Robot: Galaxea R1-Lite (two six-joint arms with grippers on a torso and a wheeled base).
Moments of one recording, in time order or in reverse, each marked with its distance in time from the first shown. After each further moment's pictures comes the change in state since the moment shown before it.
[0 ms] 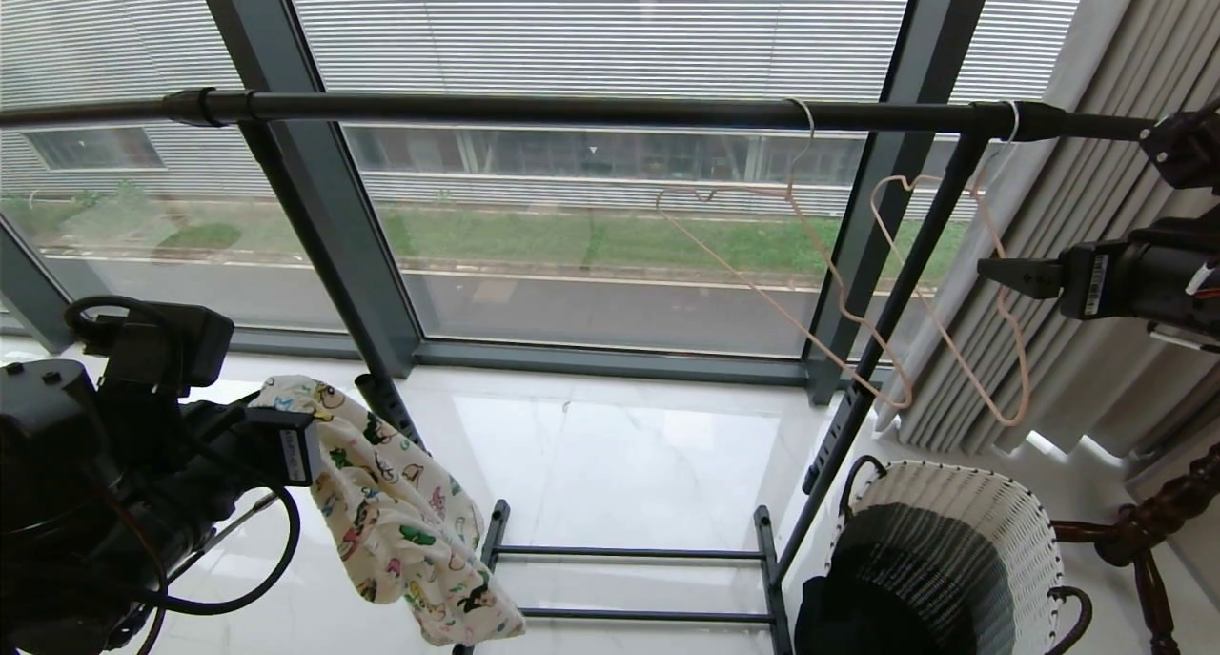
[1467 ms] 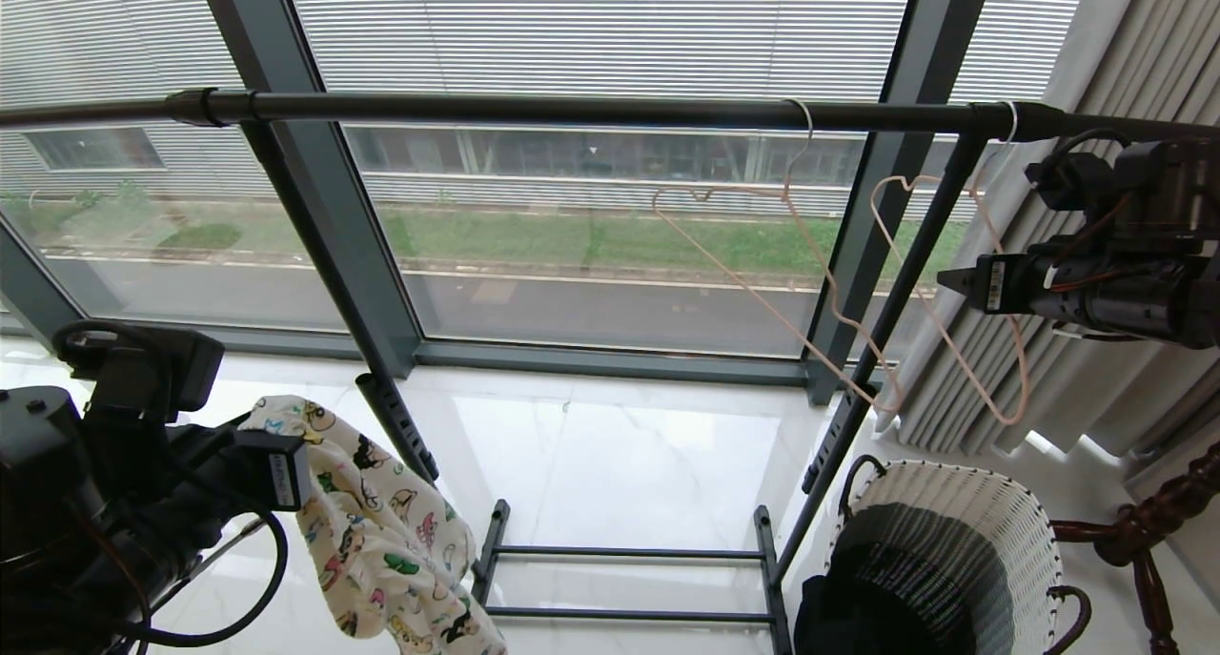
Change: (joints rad) left arm 0.000 -0.033 0.055 0.001 0.000 0.000; right arm 0.018 0.257 -0.146 -0.019 -0.130 0.067
